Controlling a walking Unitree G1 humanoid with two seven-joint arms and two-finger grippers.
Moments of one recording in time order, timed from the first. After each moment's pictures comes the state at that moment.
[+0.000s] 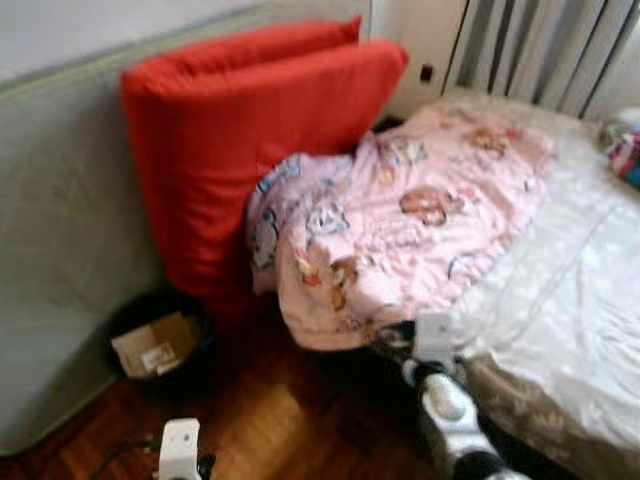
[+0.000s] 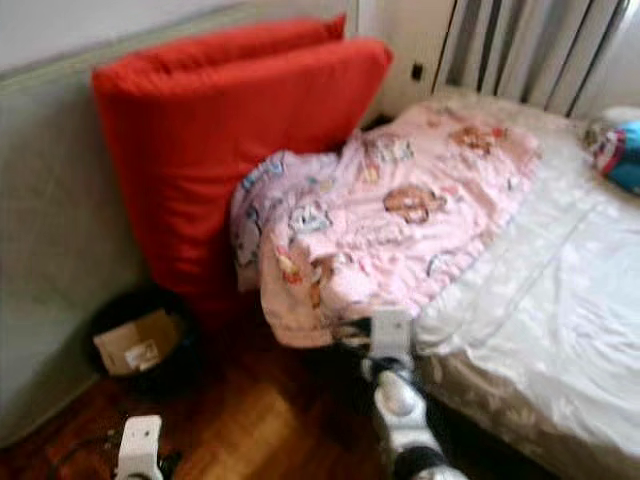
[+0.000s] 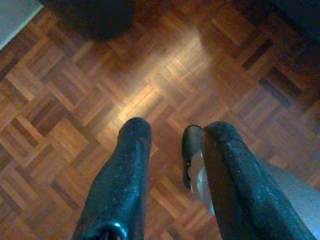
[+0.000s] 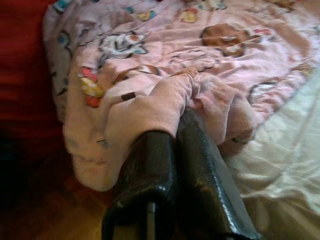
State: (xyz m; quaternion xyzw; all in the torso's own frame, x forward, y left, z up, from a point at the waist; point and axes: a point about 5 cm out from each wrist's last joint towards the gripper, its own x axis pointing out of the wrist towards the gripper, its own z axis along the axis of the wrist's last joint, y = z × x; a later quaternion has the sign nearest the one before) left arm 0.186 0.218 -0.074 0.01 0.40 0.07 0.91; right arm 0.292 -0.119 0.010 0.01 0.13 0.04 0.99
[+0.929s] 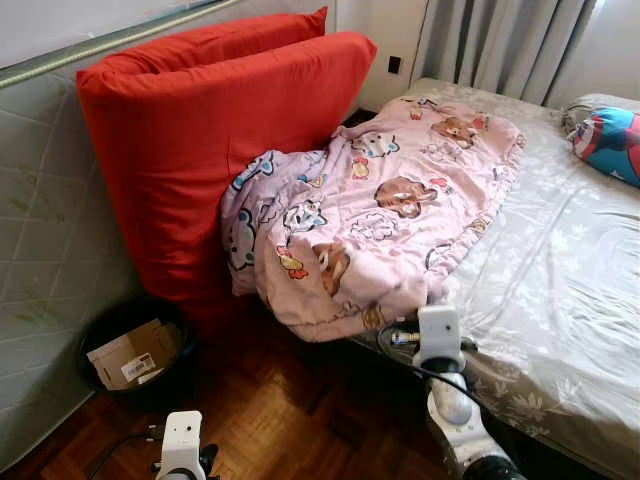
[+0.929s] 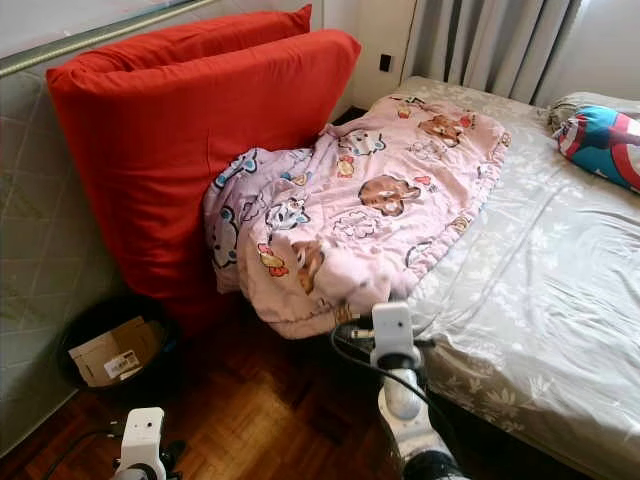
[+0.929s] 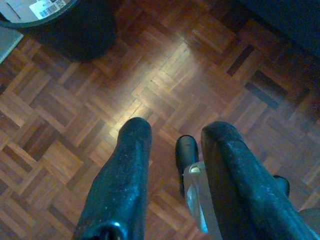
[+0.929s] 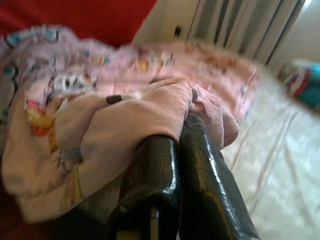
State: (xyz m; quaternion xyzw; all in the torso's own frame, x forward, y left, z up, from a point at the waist) left arm 0.195 0.217 -0.070 0.01 0.39 0.07 0.92; right arm 0.294 -0.136 0.032 -0.10 0.01 -0.02 0.99
